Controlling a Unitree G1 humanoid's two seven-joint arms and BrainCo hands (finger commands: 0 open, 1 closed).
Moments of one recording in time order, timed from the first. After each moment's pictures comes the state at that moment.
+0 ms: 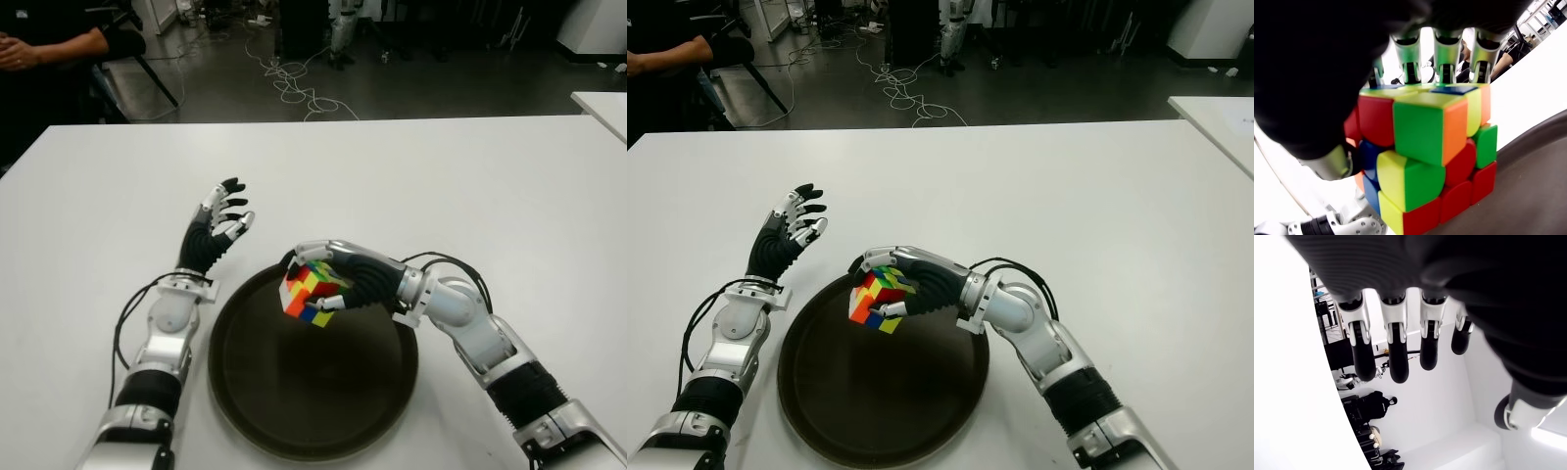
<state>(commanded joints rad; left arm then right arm) -0.35 0.14 0.02 0.74 0.08 -0.65 -0.04 -0.32 -0.22 0.39 0.24 -0.17 -0.51 0.46</state>
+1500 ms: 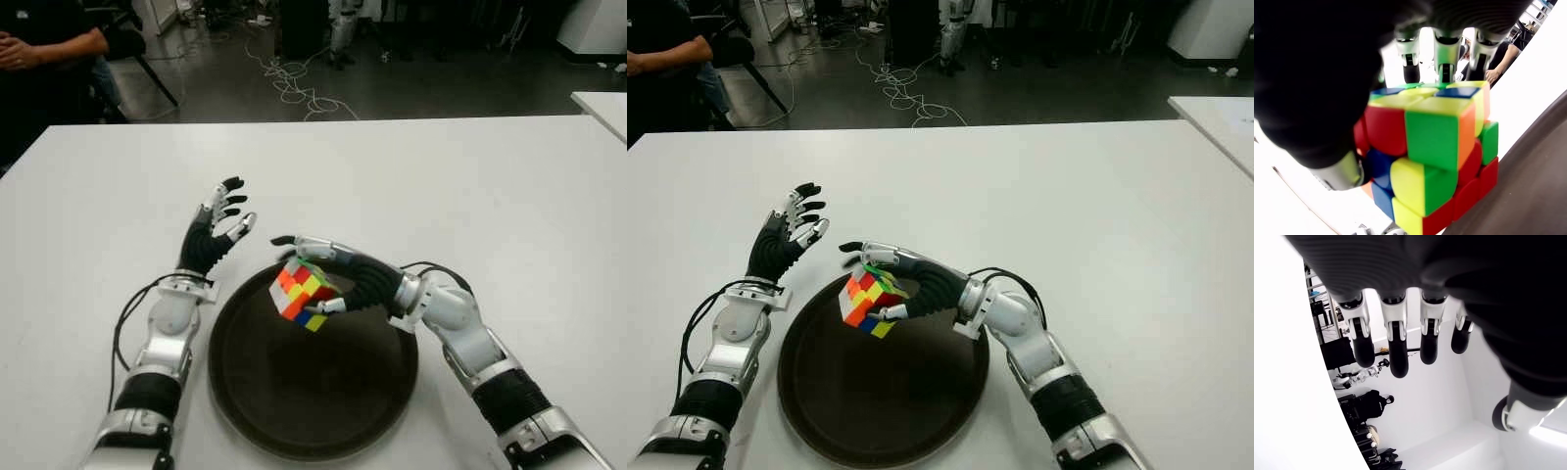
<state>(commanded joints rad) -0.33 0.13 0.02 0.70 0.08 -0.65 -0.03 -0.34 -0.15 0.34 0.34 -0.02 -0.56 0.60</state>
